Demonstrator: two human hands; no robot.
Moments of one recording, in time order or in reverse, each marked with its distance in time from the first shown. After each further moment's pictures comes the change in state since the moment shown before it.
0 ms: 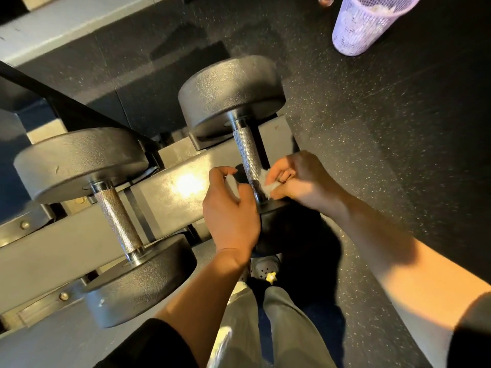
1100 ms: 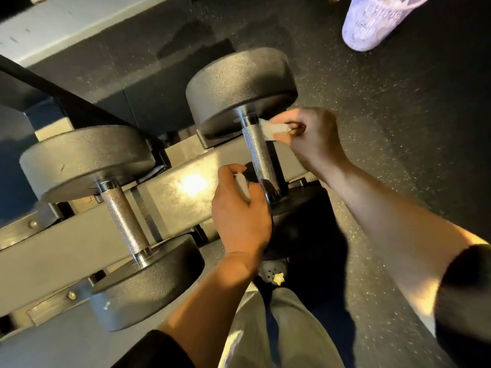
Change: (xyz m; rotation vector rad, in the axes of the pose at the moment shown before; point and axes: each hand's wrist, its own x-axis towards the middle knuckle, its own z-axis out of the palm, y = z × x) left_hand -0.001 0.002 -0.002 0.008 -0.027 -0.008; right_hand 0.047 -0.005 -0.004 -0.074 0.416 -0.165
